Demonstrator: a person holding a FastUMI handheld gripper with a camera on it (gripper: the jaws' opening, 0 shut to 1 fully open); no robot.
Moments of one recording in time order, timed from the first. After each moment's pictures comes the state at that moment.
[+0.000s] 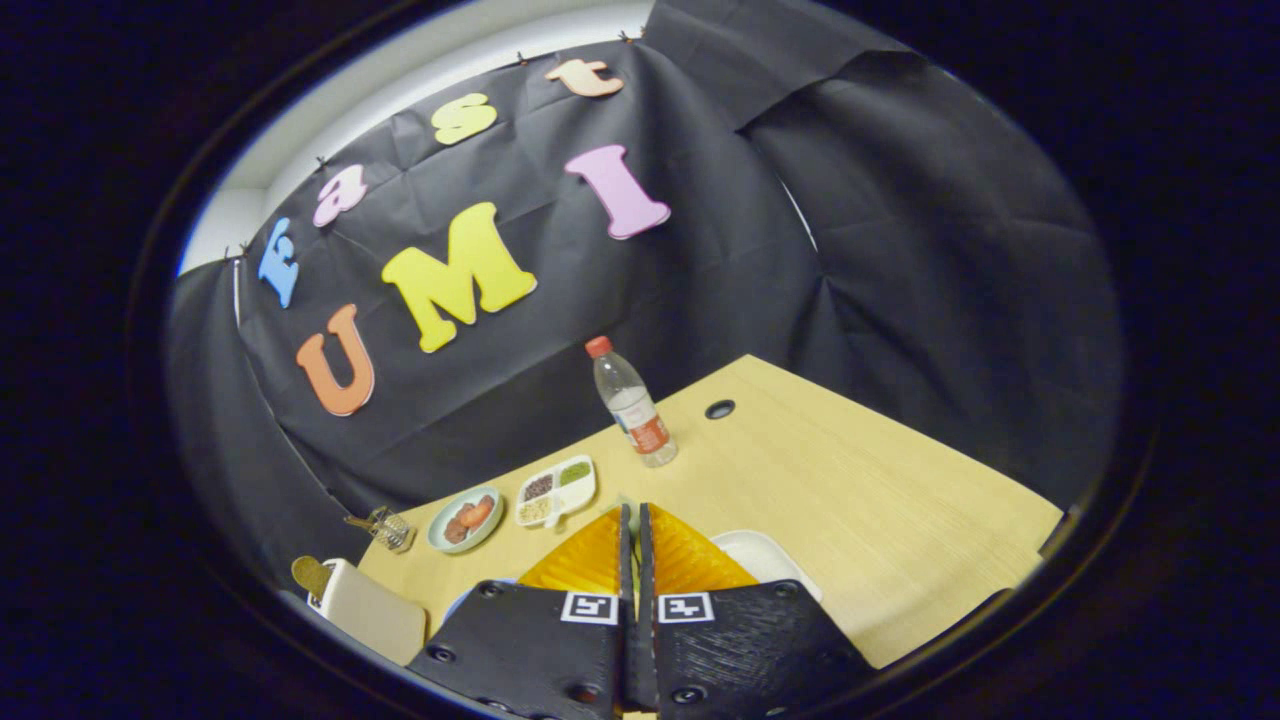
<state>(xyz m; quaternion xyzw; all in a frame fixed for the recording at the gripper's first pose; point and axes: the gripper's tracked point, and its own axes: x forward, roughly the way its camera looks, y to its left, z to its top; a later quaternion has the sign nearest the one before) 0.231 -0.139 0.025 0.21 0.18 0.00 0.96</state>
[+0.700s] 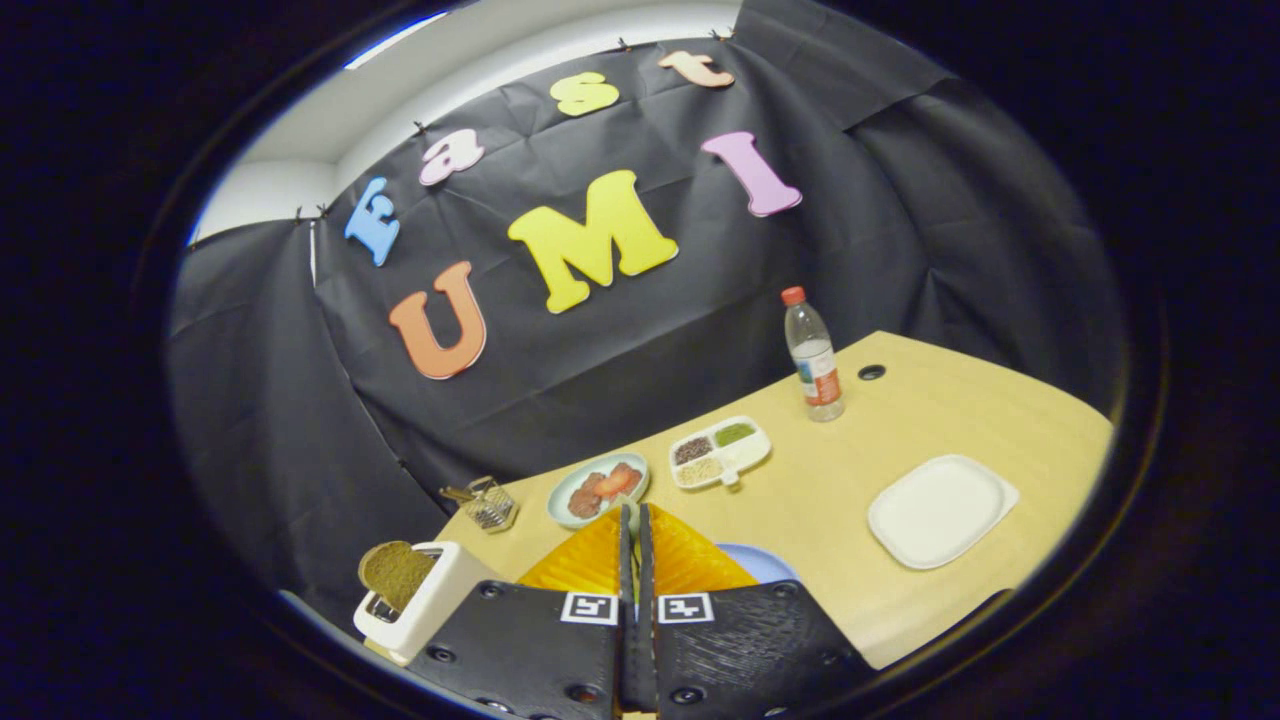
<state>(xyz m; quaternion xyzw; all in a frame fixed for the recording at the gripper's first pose) 0.213 0.085 0.004 0.20 0.18 0.10 0.96</state>
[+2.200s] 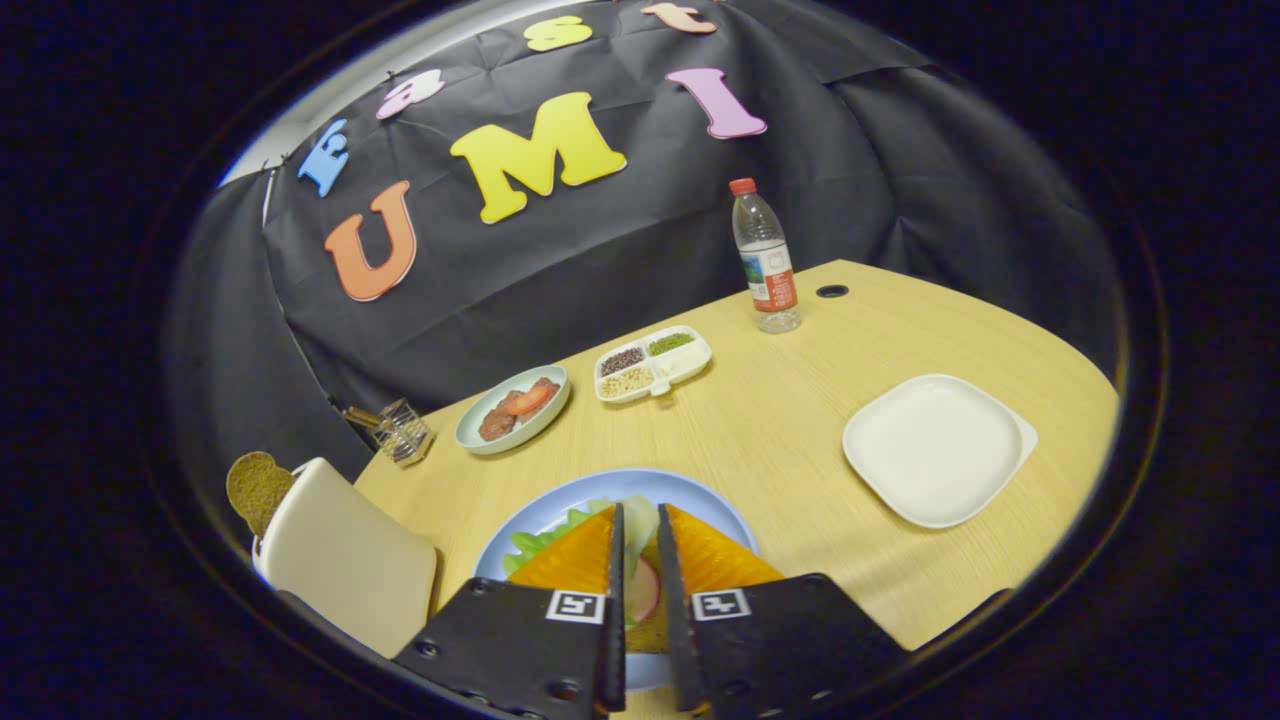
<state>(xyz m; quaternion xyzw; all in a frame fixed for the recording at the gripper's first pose) 0.241 0.035 -0.116 0.16 0.27 0.04 0.95</state>
